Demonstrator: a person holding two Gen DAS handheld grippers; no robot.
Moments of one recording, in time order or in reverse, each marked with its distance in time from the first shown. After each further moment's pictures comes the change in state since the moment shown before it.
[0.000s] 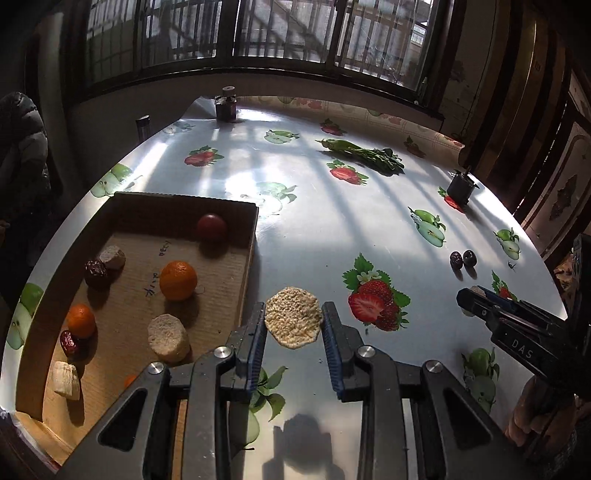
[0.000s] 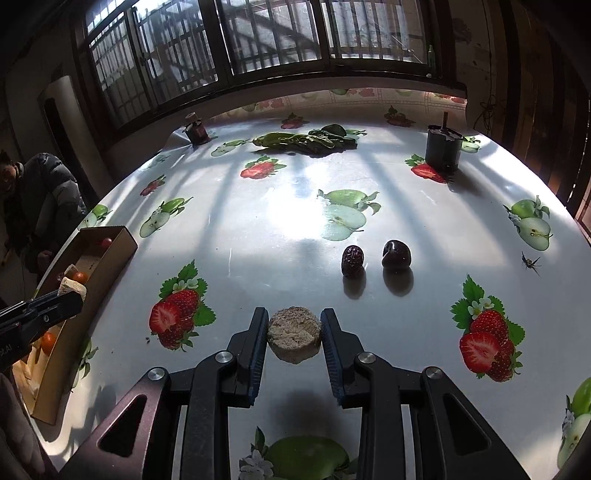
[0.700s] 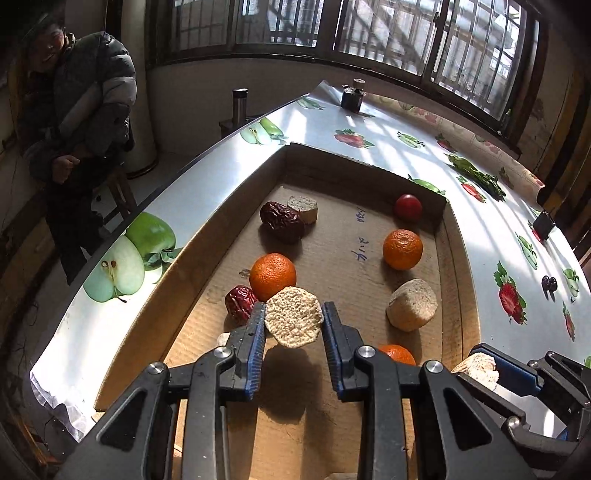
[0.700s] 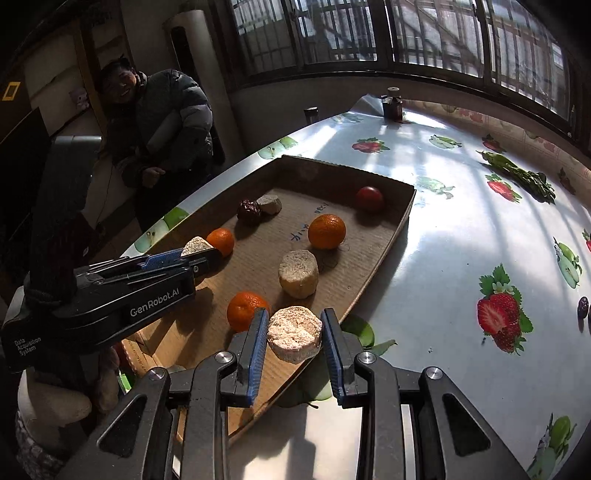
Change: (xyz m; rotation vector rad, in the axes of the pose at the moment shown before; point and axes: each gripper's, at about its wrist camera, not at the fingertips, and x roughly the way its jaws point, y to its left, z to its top) left arm -0.006 0.144 -0.036 -0.184 0.017 0.183; right arm 0.018 0.241 -0.046 -0.334 0.079 0.295
